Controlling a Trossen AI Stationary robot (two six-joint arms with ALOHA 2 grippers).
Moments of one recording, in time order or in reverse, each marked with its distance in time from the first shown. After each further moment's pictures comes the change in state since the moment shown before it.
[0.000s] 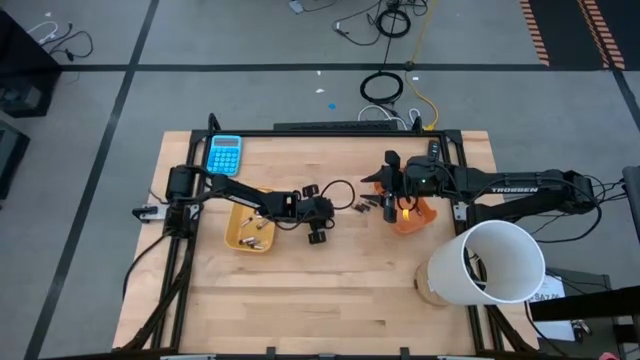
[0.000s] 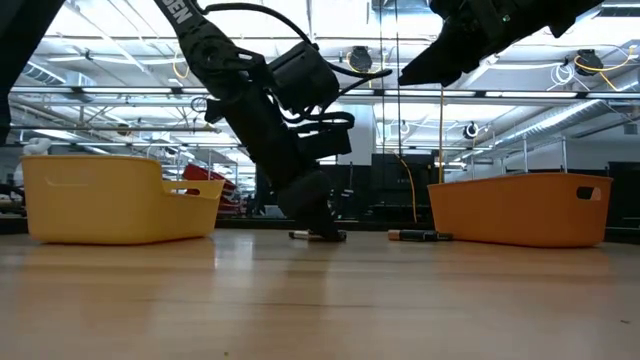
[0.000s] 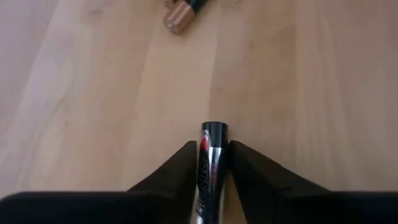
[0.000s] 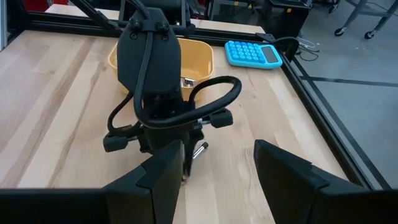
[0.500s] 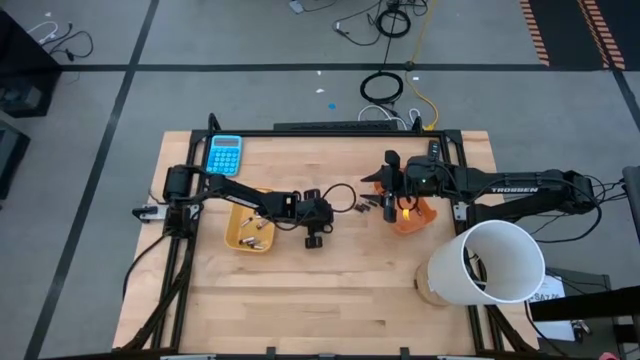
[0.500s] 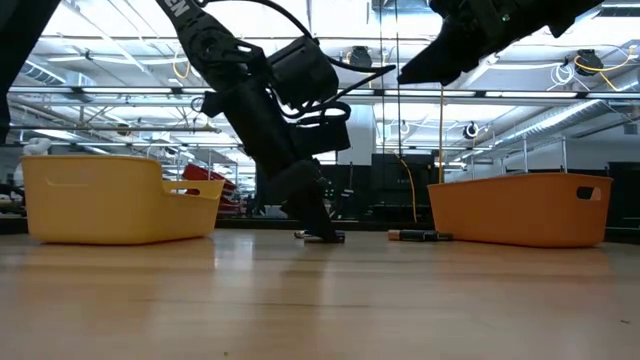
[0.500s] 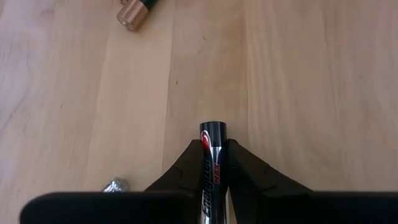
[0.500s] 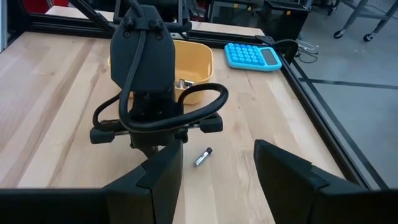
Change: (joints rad) left arm -0.006 0.000 0.001 -0.069 0.092 0.033; right arm 0.000 0.000 0.000 0.009 0.000 -0.004
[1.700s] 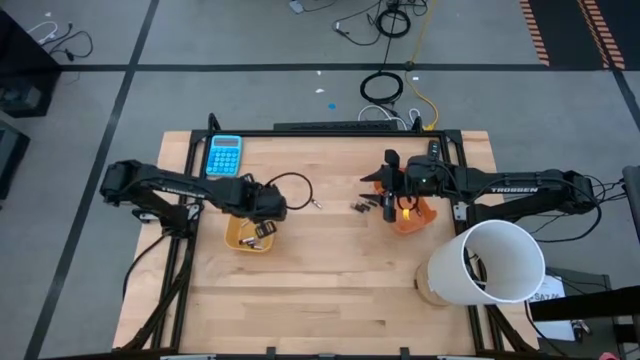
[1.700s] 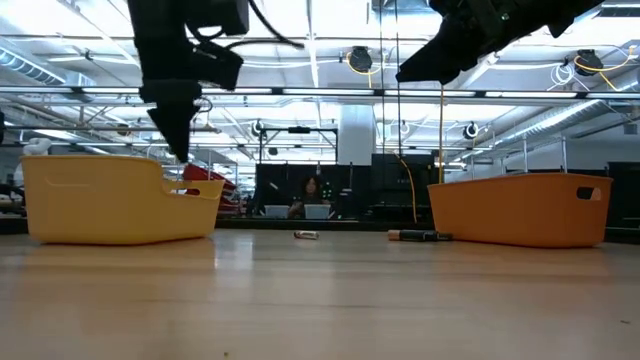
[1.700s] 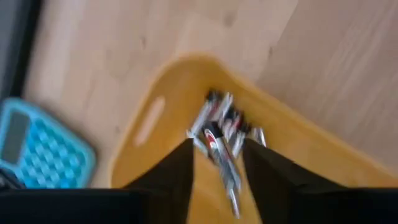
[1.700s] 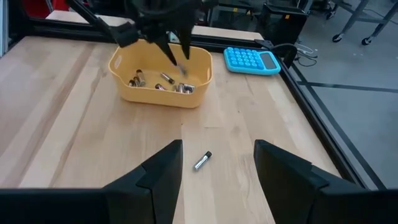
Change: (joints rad) left arm -0.062 -0.513 -0.008 -0.947 -0.283 -0.511; right arm 0.000 0.000 0.000 0.015 -0.001 0.001
